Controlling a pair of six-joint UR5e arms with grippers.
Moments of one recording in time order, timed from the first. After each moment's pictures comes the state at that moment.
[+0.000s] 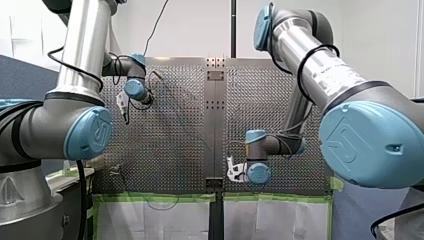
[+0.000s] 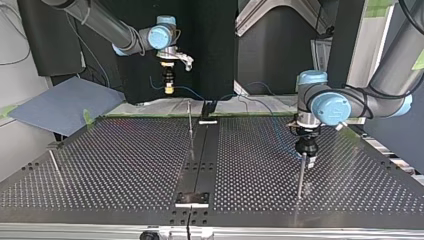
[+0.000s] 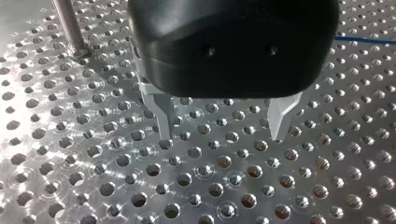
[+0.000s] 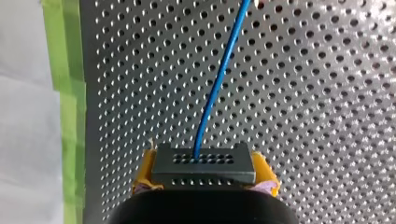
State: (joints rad) left arm 0.02 -1.84 -1.72 -2.78 -1.63 -1.87; right arm 2.17 -0.74 1.85 -0.95 1.84 1.45
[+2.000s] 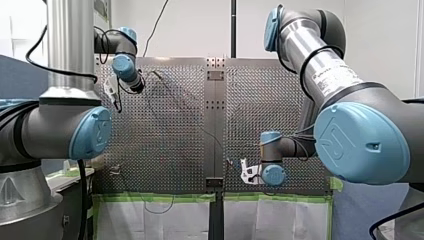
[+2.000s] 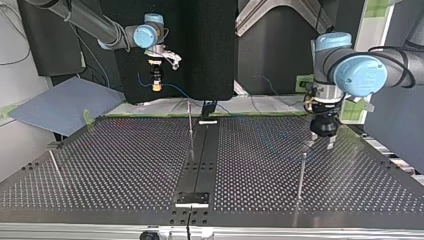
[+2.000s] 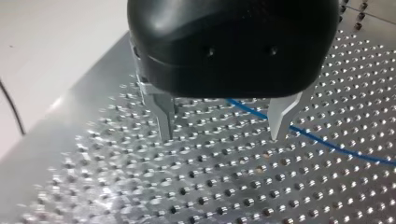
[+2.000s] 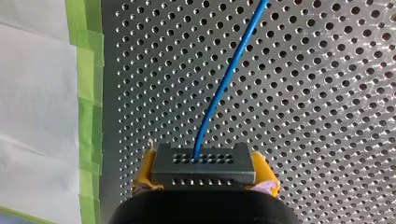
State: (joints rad) left arm 0.06 -1.54 -1.85 -3.01 -1.65 -2.02; right arm 2.06 -0.75 1.92 -0.98 1.76 1.45
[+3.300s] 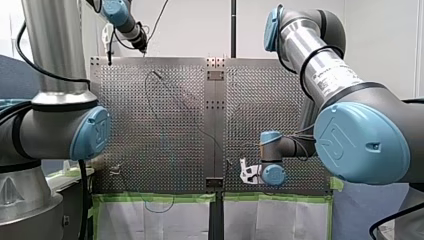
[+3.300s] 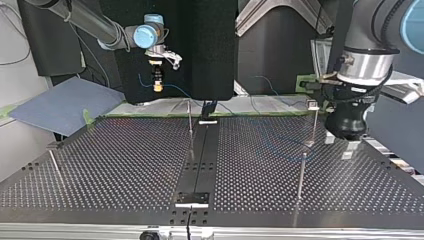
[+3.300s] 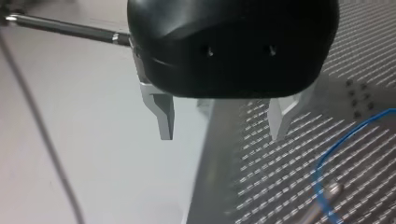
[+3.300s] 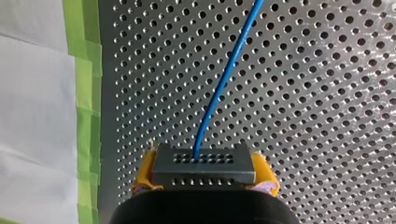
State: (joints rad) left arm 0.02 -1.33 -1.62 -3.41 -1.52 -1.73; right arm 2.06 -0.75 1.91 -0.98 1.74 1.46
